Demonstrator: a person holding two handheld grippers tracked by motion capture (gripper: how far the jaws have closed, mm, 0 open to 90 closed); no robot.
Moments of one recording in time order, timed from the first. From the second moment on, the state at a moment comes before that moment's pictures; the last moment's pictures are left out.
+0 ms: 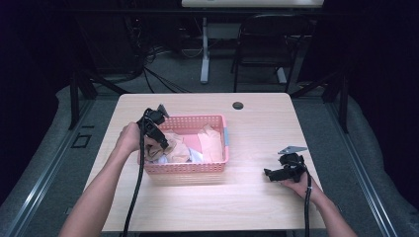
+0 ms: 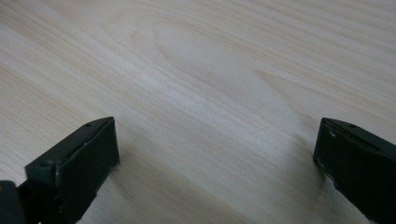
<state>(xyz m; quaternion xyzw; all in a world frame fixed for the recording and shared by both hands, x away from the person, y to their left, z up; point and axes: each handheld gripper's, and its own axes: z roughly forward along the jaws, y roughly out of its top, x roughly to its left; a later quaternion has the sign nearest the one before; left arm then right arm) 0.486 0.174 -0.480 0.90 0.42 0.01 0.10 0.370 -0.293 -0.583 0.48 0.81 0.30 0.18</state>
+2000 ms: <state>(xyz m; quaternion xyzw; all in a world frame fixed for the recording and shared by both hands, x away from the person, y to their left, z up) 0.473 0.168 -0.364 0.91 0.38 0.08 0.13 0.370 -0.293 -0.583 0.48 0.80 0.30 0.18</state>
